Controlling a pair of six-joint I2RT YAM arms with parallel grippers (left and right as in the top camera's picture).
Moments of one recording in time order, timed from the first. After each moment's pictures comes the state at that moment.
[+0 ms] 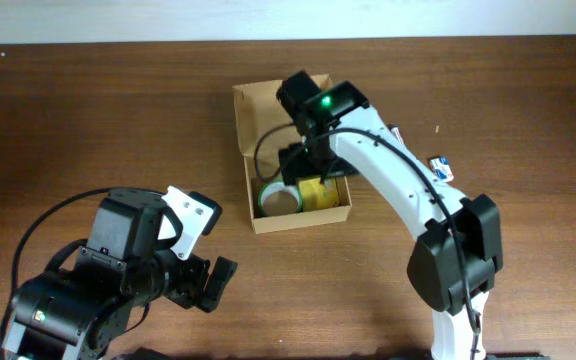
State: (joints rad) left arm -0.37 0.95 1.29 -1.37 0.20 0.06; right arm 0.56 2.08 1.93 -1.33 -0.01 0.38
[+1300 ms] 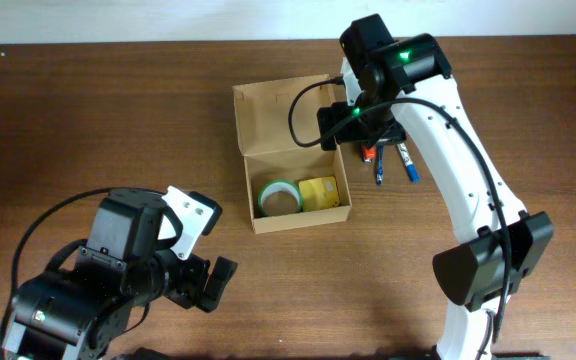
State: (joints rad) left arm -0.37 0.95 1.29 -1.37 0.20 0.06; right arm 0.37 2.03 2.14 -1.52 -0.13 0.23
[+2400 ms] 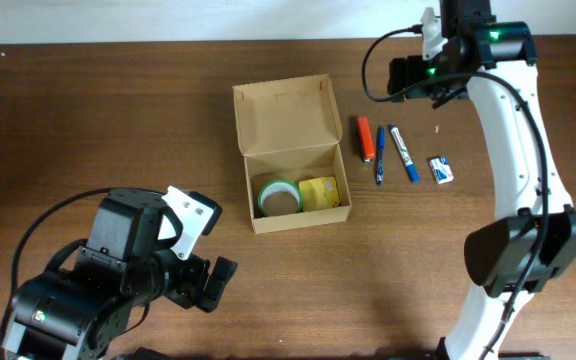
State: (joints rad) left arm -0.37 0.95 1.29 -1.37 0.20 0.06; right arm 0.07 2.05 2.14 -1.23 -0.08 0.00
